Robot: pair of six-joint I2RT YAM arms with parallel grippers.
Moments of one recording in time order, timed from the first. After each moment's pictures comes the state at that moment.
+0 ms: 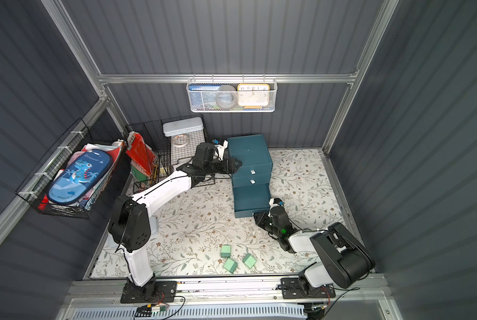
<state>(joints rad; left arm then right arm) -0.58 1.90 1.58 -0.17 0.30 -0.35 0.47 1.41 0.27 0.58 -0.17 0.95</state>
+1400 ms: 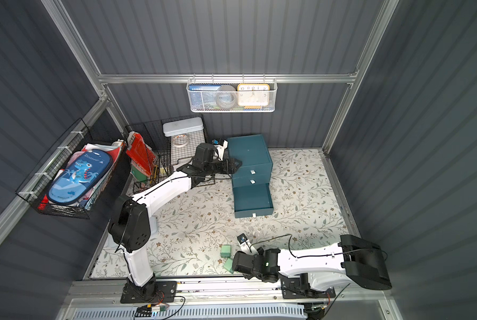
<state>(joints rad) -0.58 1.90 1.56 -0.15 0.30 -0.36 1.38 1.26 0.54 -0.50 0.39 0.78</state>
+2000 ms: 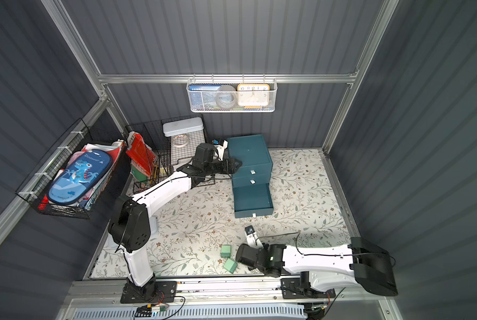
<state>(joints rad) -0.58 1.90 1.56 -0.15 0.30 -0.36 1.21 1.12 0.55 -0.54 0.44 0.81</state>
